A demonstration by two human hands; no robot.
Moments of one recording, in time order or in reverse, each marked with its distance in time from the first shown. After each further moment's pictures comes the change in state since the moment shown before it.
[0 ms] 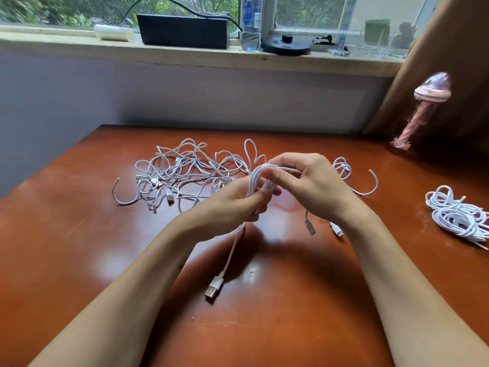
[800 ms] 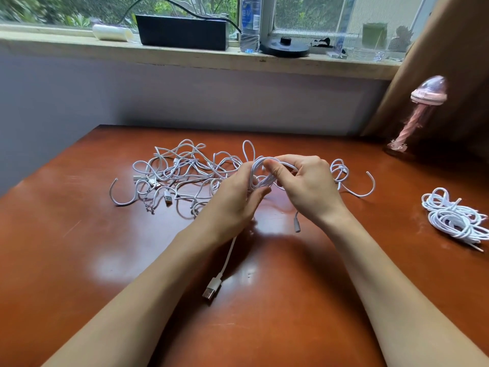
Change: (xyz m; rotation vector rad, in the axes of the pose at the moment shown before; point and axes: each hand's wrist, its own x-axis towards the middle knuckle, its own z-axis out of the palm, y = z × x) left_hand 0.013 -0.017 0.006 0.547 0.392 0.314; right_hand 0.005 0.010 0.015 -0.111 0.269 0.052
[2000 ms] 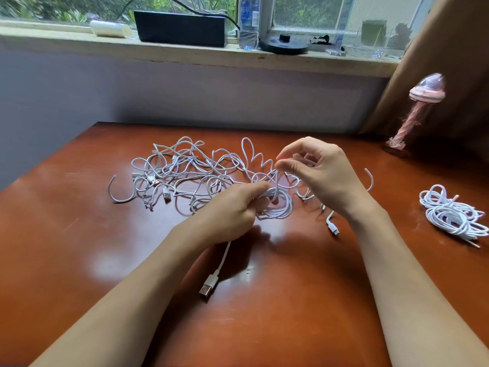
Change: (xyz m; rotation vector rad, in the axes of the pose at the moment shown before) left_hand -0.005 0.001 -0.008 0.016 -0.339 0.019; right_hand 0.005 0.004 -0.033 0.064 -0.105 -0.074
